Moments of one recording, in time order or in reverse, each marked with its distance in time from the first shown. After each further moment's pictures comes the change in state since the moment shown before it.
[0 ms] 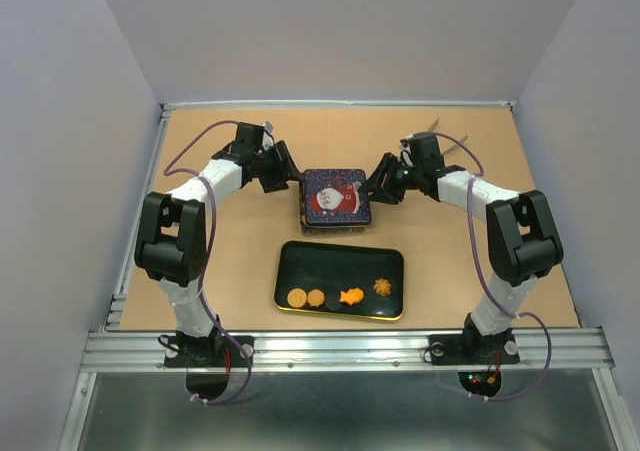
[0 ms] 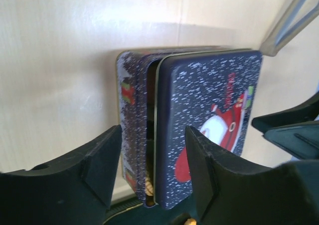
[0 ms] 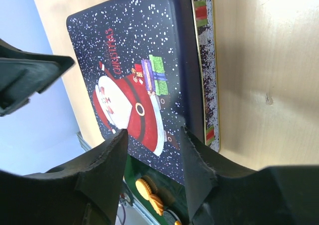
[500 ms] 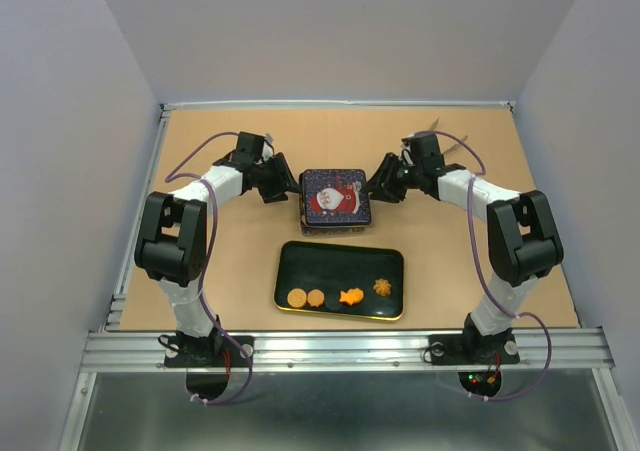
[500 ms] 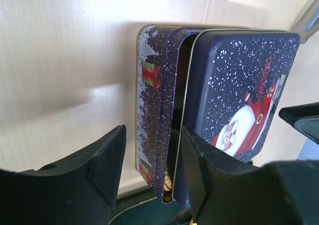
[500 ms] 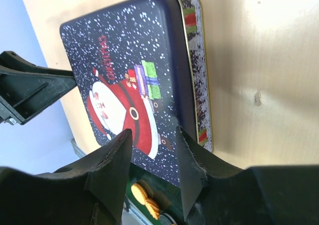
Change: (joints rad) left arm 0.000 0.000 -0.093 0.012 0.005 0.001; right arm 0.000 0.000 0.009 -0.025 0.034 -0.013
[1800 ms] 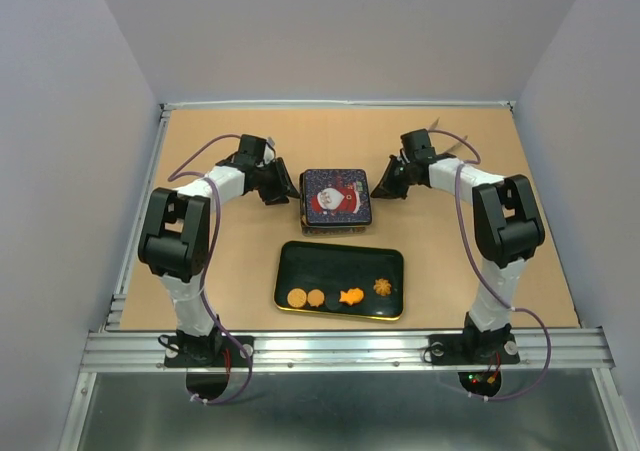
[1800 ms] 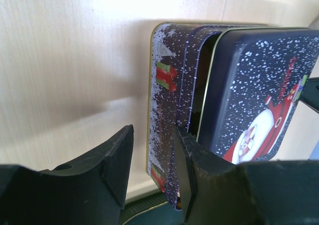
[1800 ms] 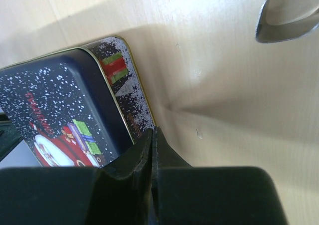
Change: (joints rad) left arm 0.000 0.034 -0.001 0.001 -0.005 0.030; right arm -0.017 0.156 0.160 -0.172 0.161 -0.064
